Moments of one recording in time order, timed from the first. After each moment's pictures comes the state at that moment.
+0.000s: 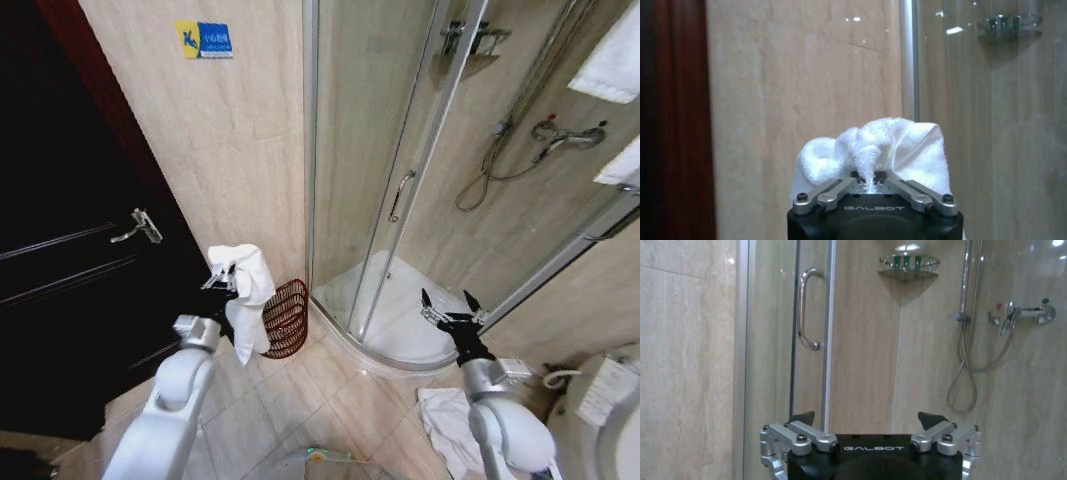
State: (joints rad) left arm 1.25 -1.20 -0.52 -2.00 -0.30 0.08 -0.07; right arm -1.56 1.46 0.77 2.23 0.16 -0.11 -0.09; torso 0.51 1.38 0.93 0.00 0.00
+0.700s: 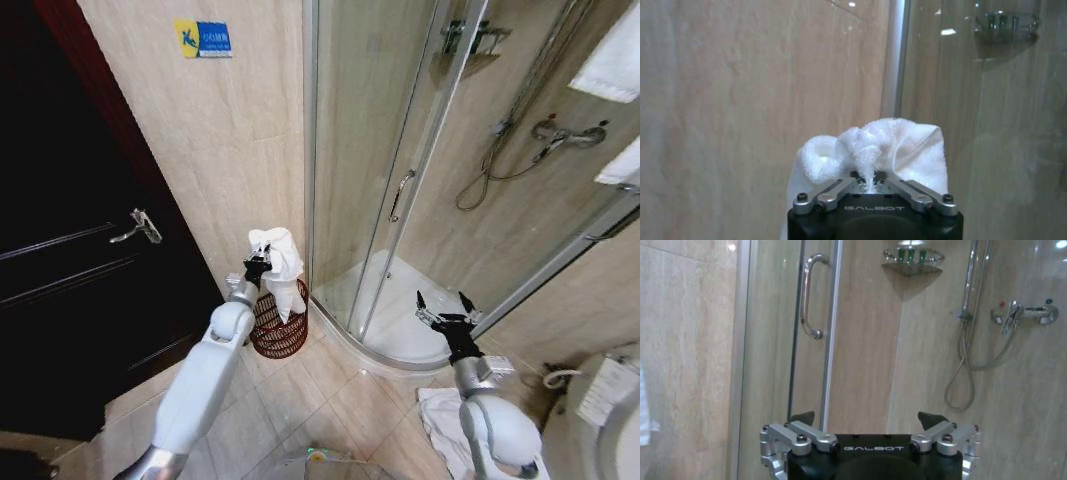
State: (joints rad) left arm 0.93 -1.28 -0.31 -1.70 -0.37 0.08 -0.12; right arm -1.55 1.48 0.75 2.21 0.09 -0.12 -0.09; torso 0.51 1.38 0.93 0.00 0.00
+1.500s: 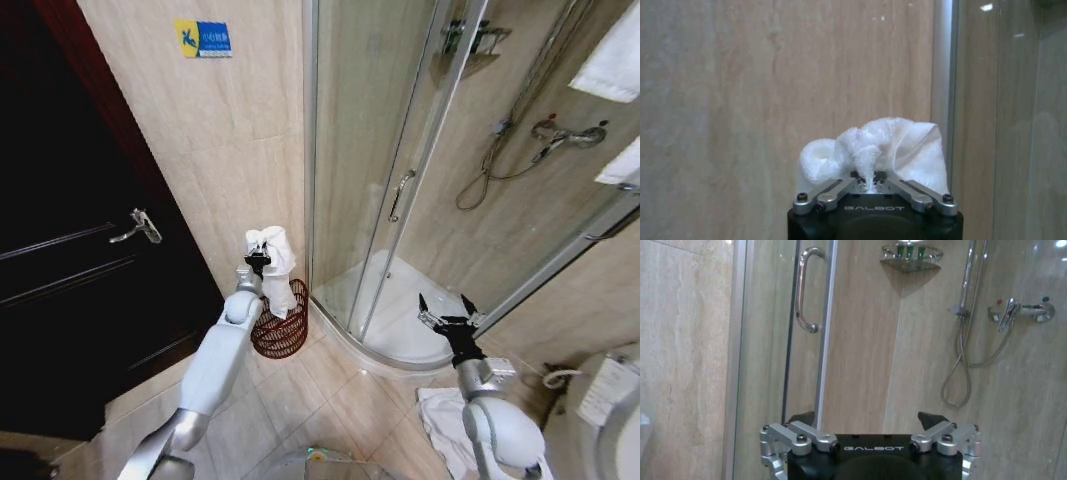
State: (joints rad) left arm 0.81 -1.29 -0.36 -1.45 -0.28 0.01 -0.12; right arm -1.56 1.46 0.77 2.20 0.10 -0.11 -0.09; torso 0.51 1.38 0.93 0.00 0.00
